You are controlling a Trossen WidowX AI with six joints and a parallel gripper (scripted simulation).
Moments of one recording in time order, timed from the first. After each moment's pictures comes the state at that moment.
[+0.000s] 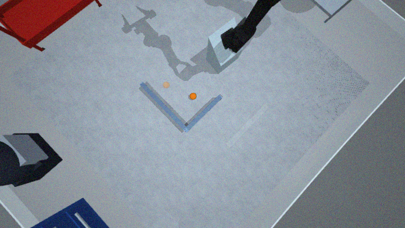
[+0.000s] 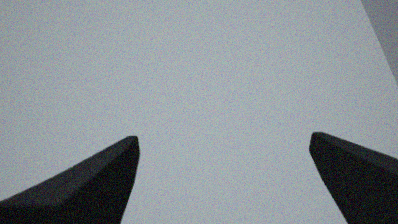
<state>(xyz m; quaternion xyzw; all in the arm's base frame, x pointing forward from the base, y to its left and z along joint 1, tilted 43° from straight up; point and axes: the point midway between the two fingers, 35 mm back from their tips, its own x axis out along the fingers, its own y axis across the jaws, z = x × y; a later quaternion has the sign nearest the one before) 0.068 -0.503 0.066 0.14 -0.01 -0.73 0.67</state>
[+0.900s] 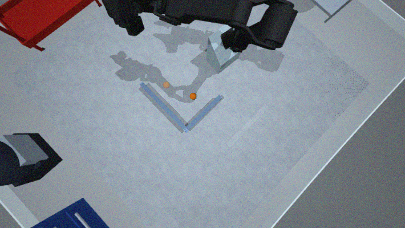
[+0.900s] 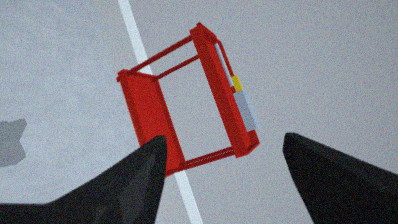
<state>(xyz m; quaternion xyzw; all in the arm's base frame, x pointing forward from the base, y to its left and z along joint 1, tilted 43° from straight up) 0.328 -0.298 -0.006 -0.10 0.42 -0.18 0.88</state>
